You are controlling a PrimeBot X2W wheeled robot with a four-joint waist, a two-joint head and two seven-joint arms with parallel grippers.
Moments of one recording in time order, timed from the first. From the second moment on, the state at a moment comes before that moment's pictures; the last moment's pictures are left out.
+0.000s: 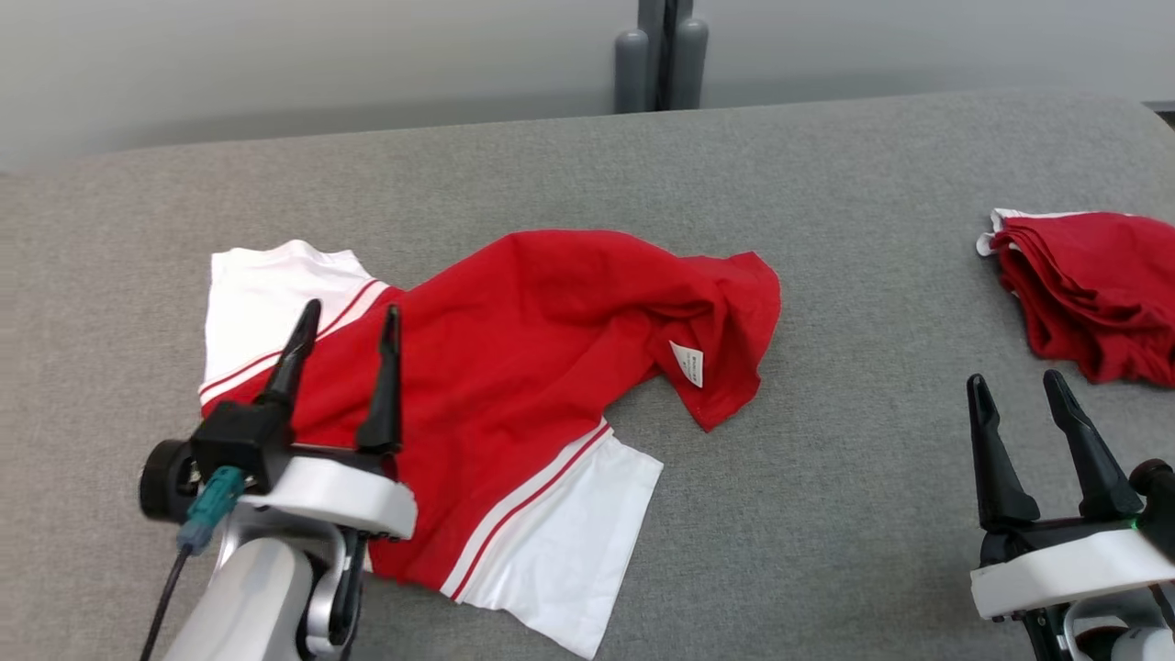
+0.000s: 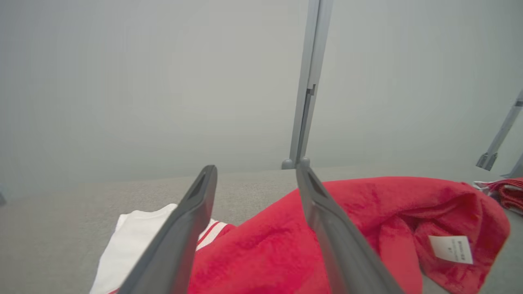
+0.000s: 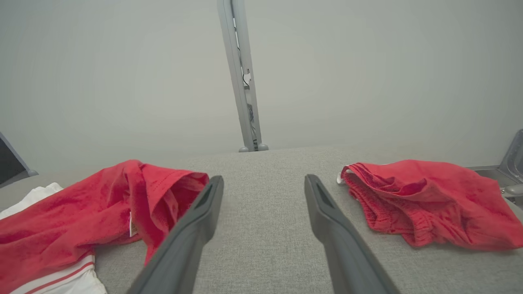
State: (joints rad) left arm -0.29 0.20 -0.34 0.23 -0.39 0.15 -0.26; right arm -0.03 -0.06 -0.05 -0.02 0.24 0.13 -0.10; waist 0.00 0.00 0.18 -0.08
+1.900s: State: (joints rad) left arm 0.07 0.30 -0.28 -0.01 -0.39 0.19 -0.17; right arm 0.09 -0.06 -0.07 -0.10 0.22 0.13 -0.01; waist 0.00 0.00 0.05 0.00
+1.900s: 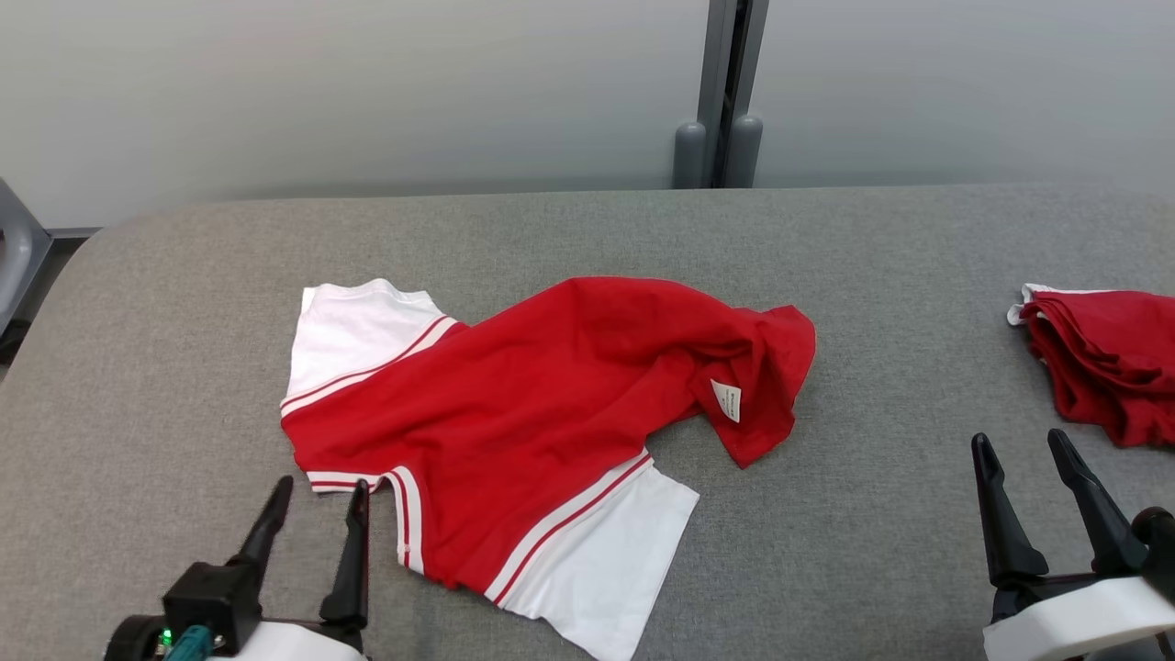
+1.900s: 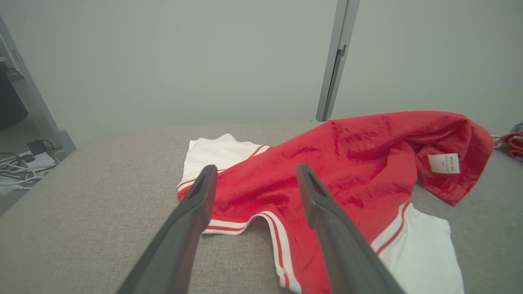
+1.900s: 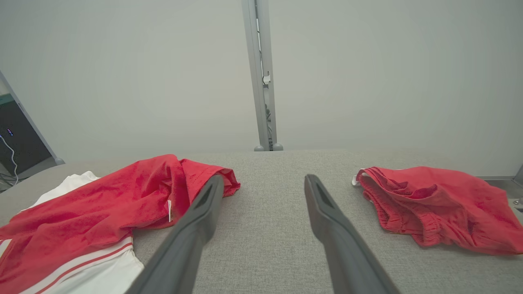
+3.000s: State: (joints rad) left arm -0.14 0.29 -0.27 0.48 -0.52 0.05 -0.22; right arm 0.02 -0.07 -0.07 -0.05 0.26 0.13 -0.05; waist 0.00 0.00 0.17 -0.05
